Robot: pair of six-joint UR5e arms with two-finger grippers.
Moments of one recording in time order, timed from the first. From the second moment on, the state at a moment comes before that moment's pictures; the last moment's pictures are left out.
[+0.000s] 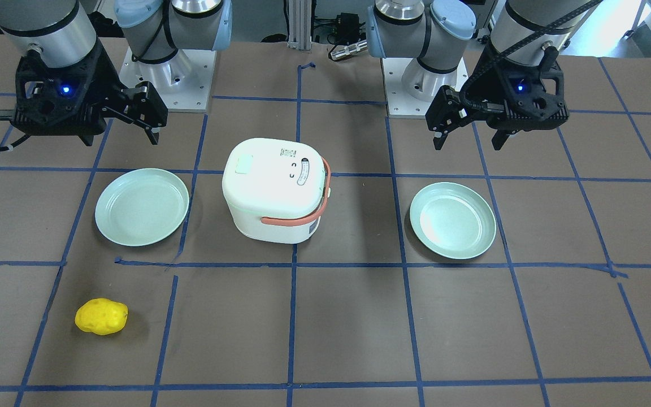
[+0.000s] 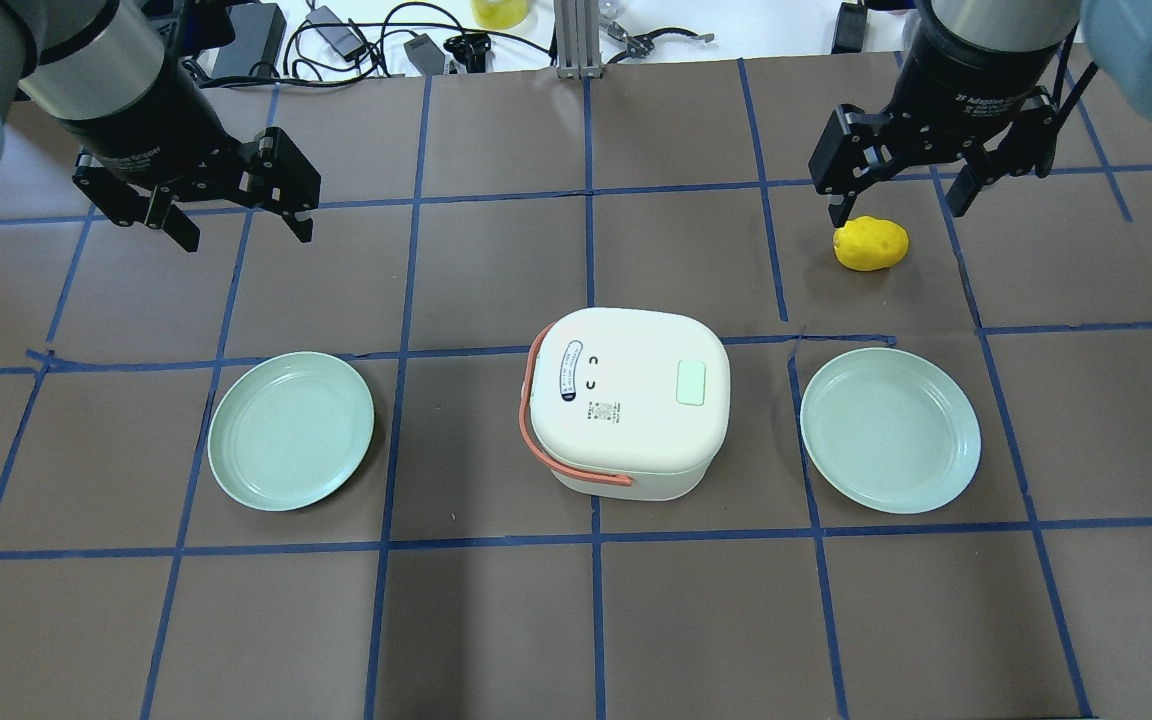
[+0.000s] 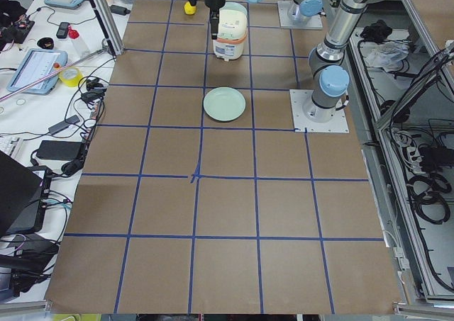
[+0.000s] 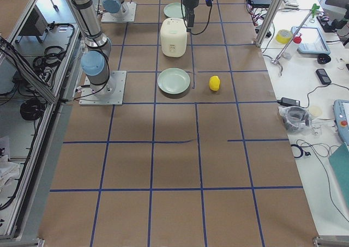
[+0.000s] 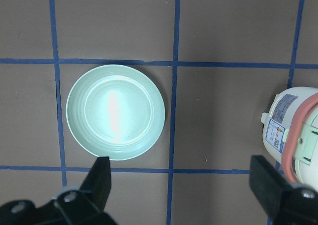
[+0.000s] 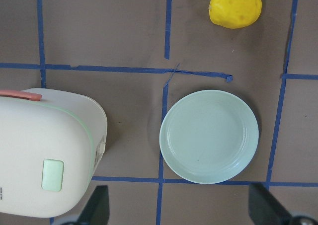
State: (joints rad) left arm -1.53 -1.54 -1.57 -1.56 1.56 0.00; right arm 1.56 -1.54 1.50 -1.48 -1.58 -0.06
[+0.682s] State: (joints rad) left arm -1.53 -1.54 -1.57 -1.56 1.56 0.00; right arm 1.57 -1.54 1.50 -1.49 -1.58 -0.04
